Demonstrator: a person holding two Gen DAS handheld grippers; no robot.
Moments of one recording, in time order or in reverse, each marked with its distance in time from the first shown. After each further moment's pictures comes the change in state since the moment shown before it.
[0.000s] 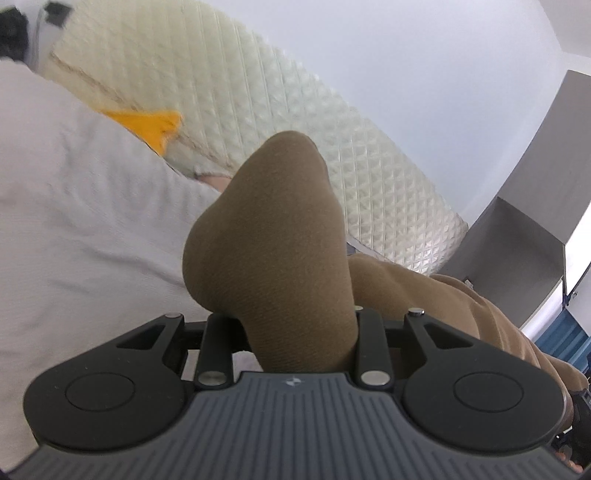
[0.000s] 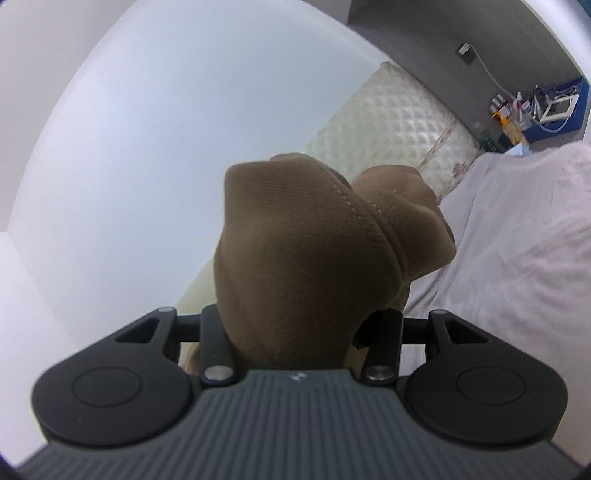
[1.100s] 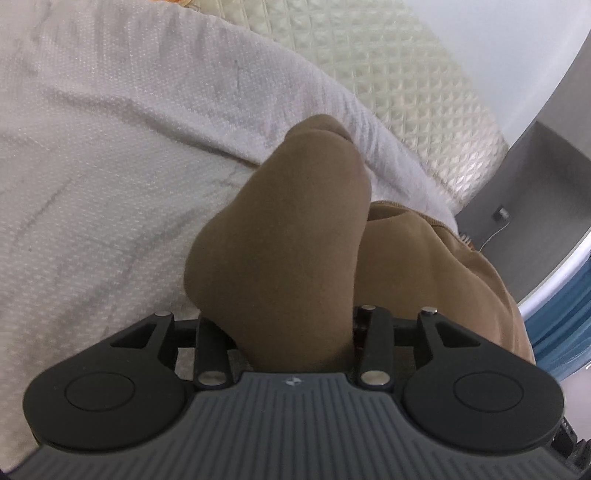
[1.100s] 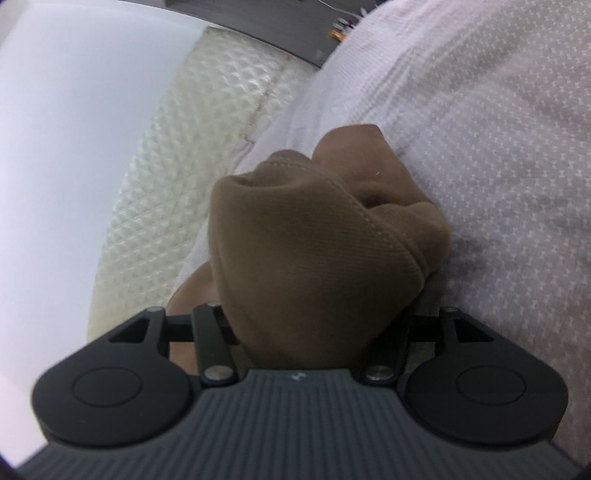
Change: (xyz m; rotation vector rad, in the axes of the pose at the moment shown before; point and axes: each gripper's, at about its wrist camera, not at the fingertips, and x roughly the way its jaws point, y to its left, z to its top) left arm 0.166 0.100 -0.136 0.019 0.198 0.022; right arm 0.021 -0.229 -0.112 0.339 0.062 -0.237
